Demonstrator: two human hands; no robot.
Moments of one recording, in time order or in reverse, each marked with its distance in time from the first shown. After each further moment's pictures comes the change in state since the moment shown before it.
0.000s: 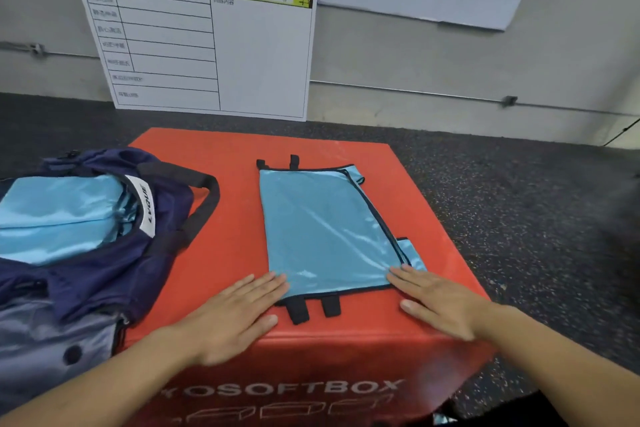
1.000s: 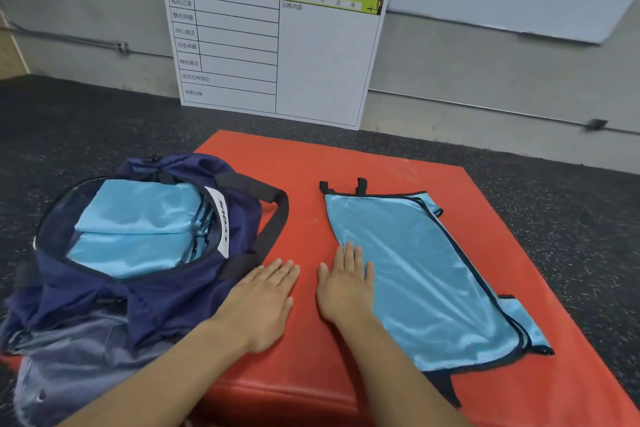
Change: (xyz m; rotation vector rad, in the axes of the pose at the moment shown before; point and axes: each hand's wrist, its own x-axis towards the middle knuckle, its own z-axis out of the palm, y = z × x) left_hand 0.001 -0.084 -0.024 0.078 0.098 -0.384; right_hand 0.249 -0.235 -0.016 0.324 0.313 0.421
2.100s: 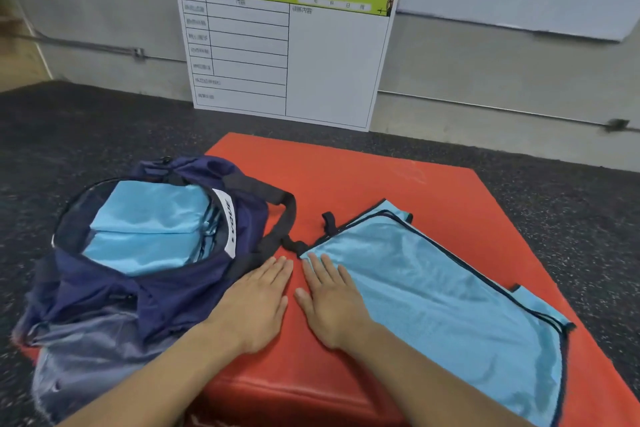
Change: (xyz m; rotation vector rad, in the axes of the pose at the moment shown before) left_hand -0.010 -0.013 0.011 0.010 0.111 -0.036; right_hand -0.026 0.000 -0.005 -0.119 -0.120 -0.482
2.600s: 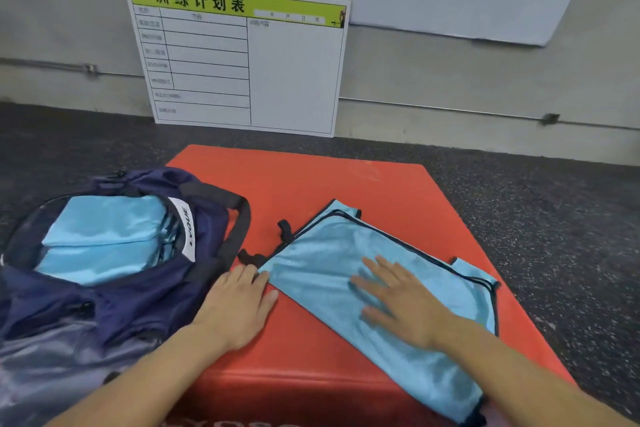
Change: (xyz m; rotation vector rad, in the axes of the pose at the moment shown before) left_hand 0.007 0.040 -0.007 0.057 0.028 -0.032; right_hand -0.122 0.151 -0.063 -0.191 -0.038 -0.032
